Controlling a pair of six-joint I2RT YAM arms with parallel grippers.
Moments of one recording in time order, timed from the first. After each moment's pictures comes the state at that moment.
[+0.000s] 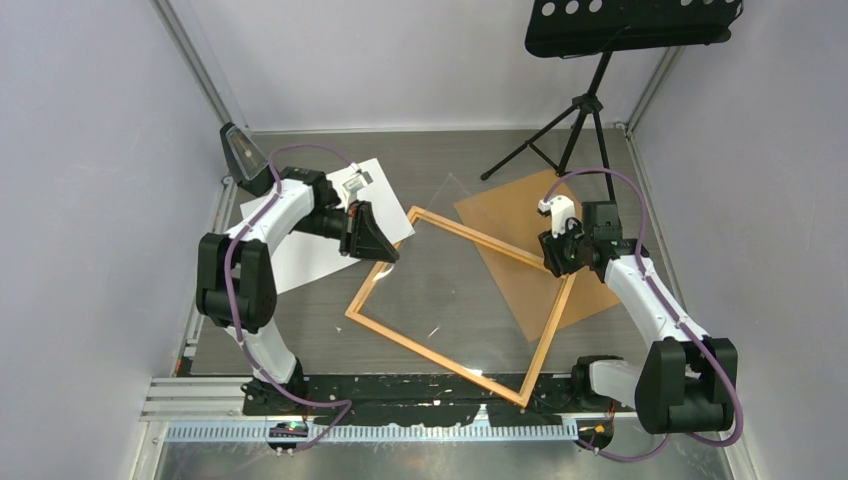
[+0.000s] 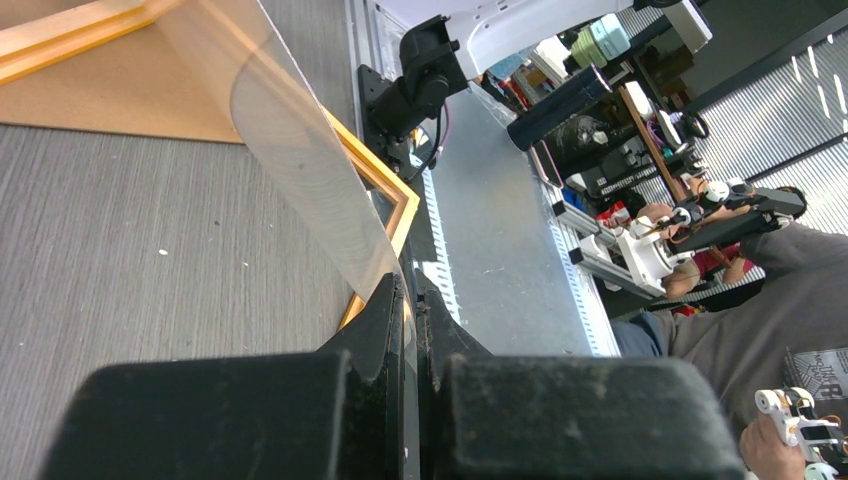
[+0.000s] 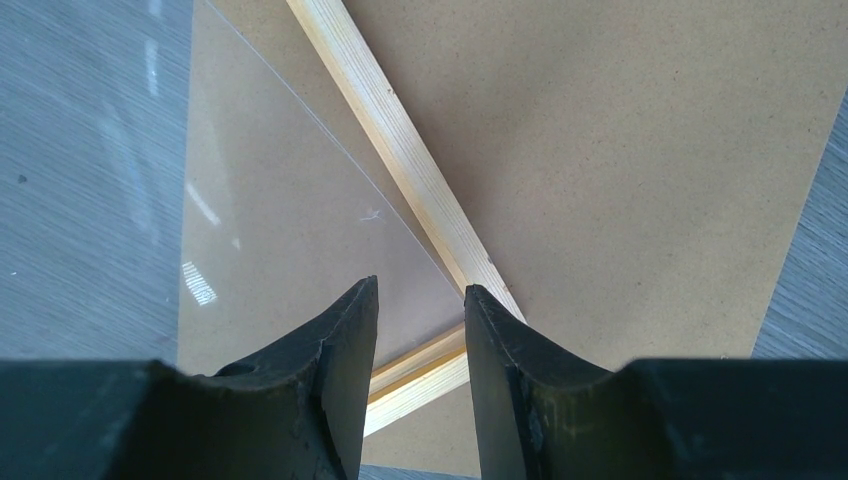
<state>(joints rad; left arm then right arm) -0.22 1.75 1.36 -1.57 1.55 1.24 0.02 1.17 0.74 -0.50 -0.28 -0.44</state>
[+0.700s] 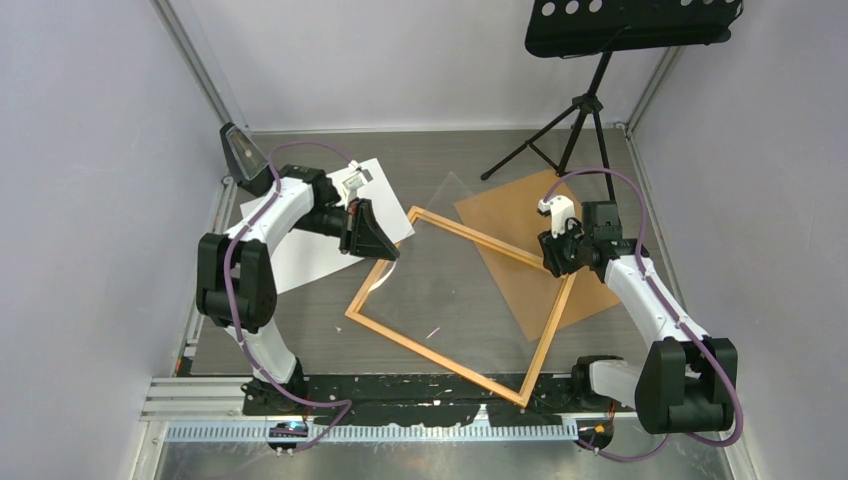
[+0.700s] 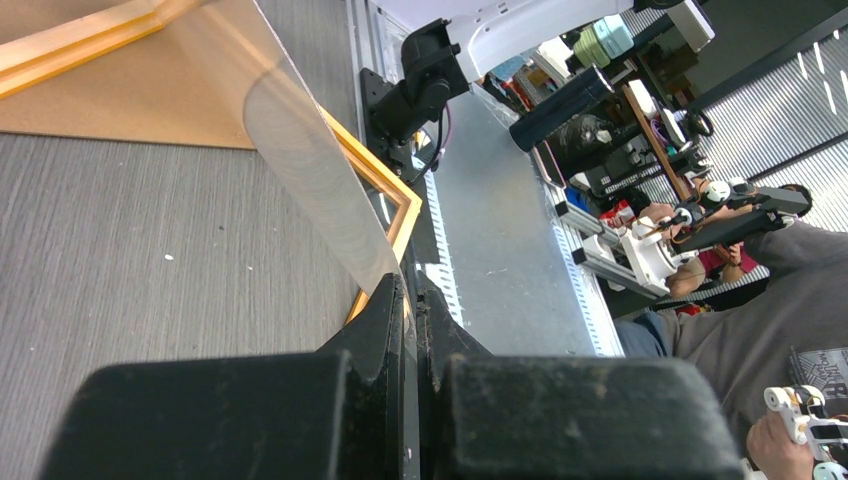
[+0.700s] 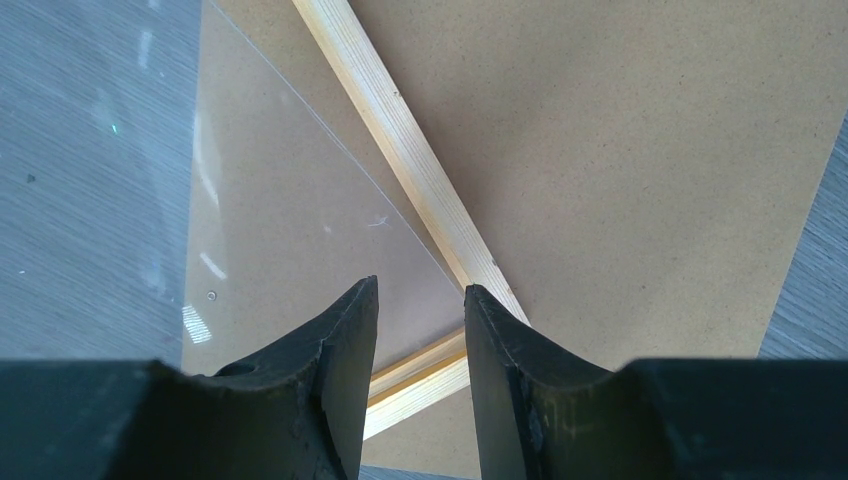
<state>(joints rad) -0.22 1.76 1.38 -1.57 1.55 1.23 0.02 1.17 0.74 -0.50 -0.29 -0.44</state>
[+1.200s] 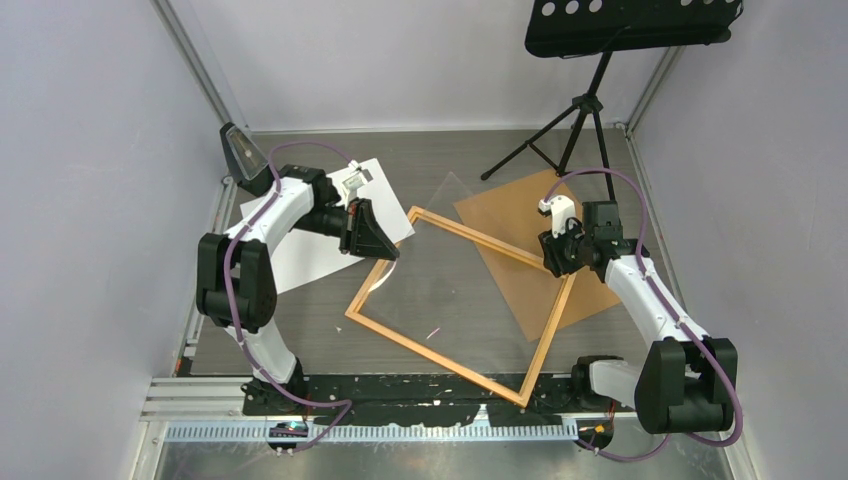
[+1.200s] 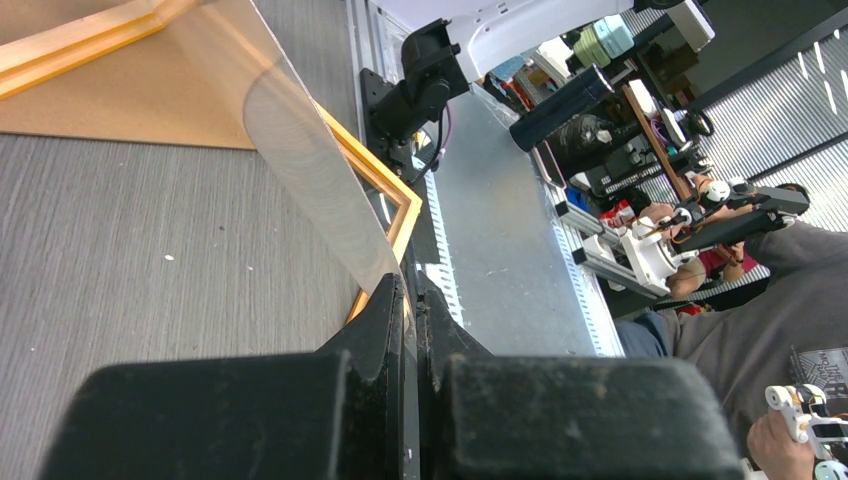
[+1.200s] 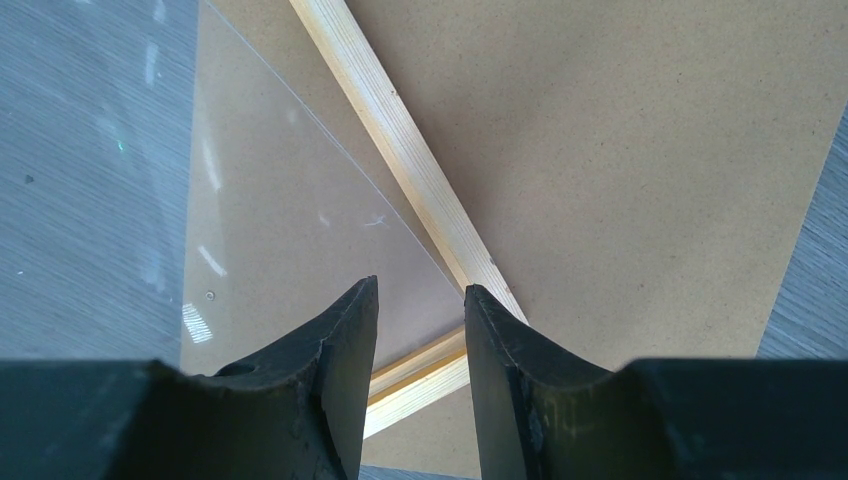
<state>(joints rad) -0.22 1.76 1.38 -1.57 1.55 1.23 0.02 1.17 0.74 -0.50 -0.29 -0.44</state>
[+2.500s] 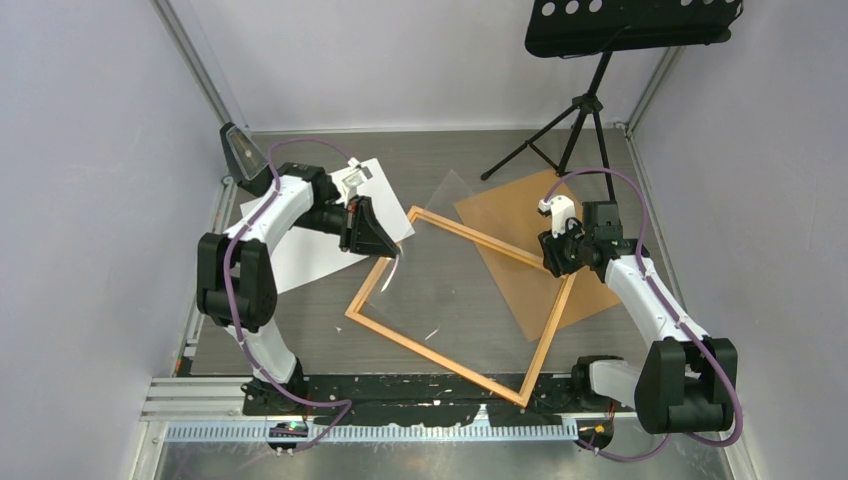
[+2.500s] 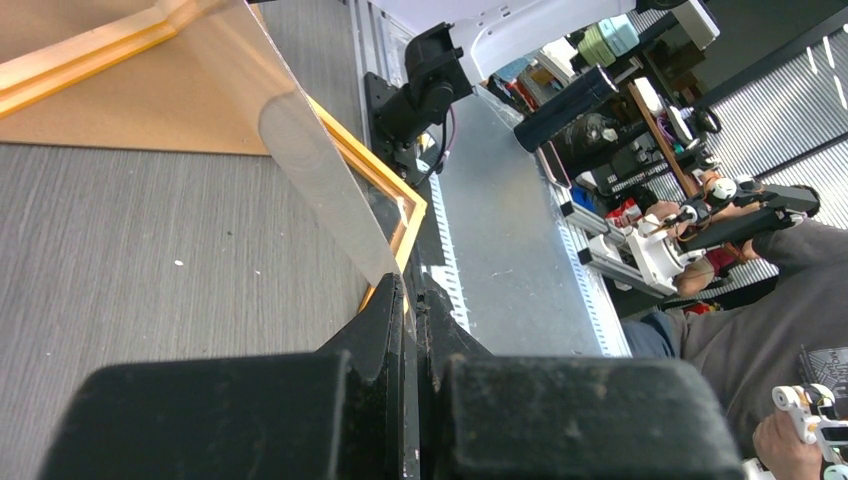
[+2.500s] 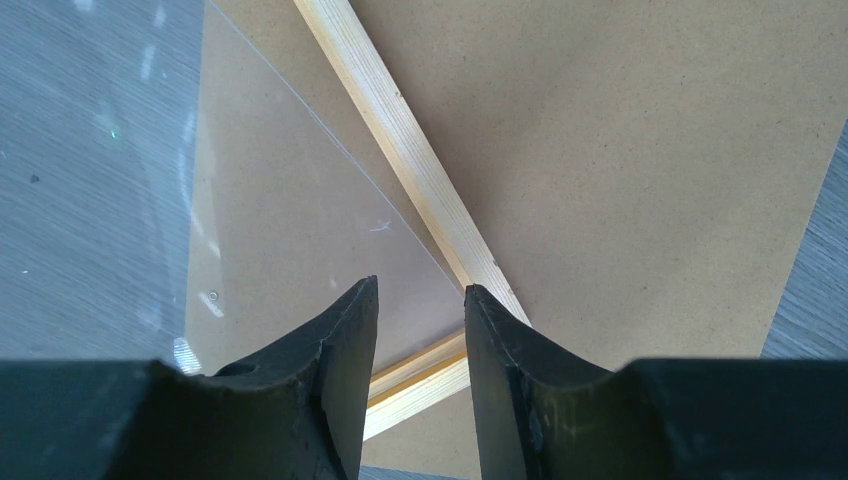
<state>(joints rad) -0.22 1.76 1.40 -1.57 1.55 1.23 0.02 1.17 0.74 -0.50 -0.30 -0.44</state>
